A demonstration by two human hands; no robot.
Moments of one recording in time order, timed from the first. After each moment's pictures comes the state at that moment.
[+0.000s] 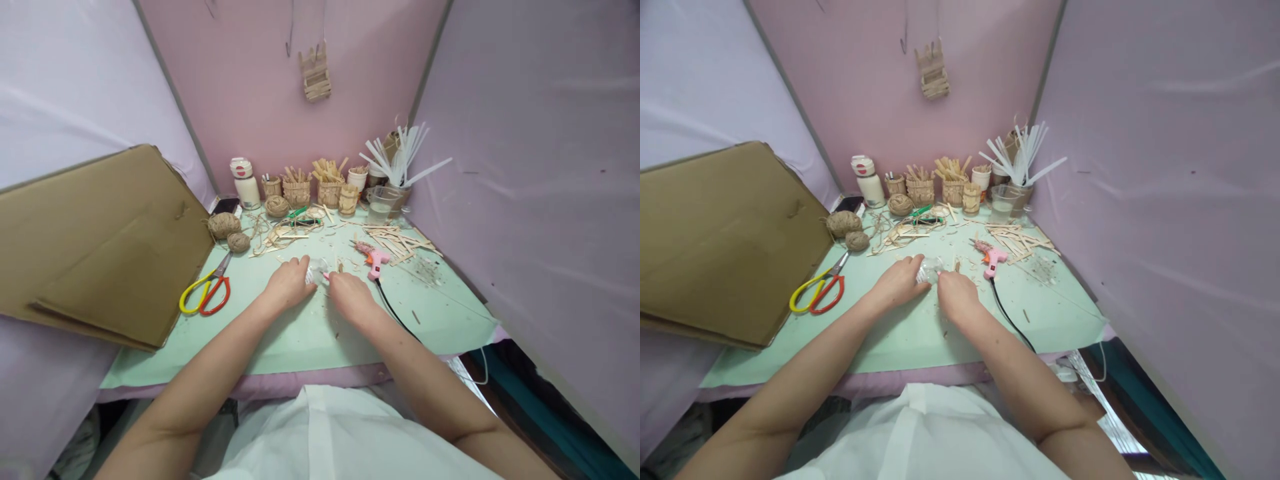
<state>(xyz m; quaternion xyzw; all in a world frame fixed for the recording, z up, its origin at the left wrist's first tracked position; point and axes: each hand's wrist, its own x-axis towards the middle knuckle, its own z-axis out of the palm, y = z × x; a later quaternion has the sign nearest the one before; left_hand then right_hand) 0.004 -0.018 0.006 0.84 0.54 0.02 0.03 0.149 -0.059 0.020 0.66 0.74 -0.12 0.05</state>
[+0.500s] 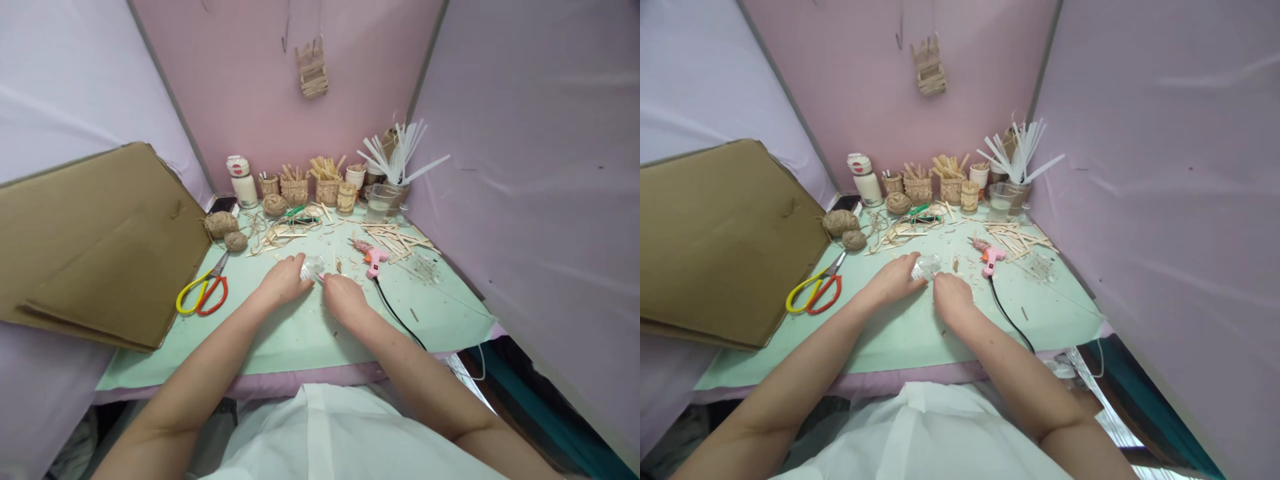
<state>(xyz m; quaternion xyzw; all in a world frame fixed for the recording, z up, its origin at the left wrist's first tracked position) -0.004 -0.011 0.005 0.85 0.52 0.05 0.05 0.145 -0.058 -0.002 0.65 0.75 -0.09 -0.01</state>
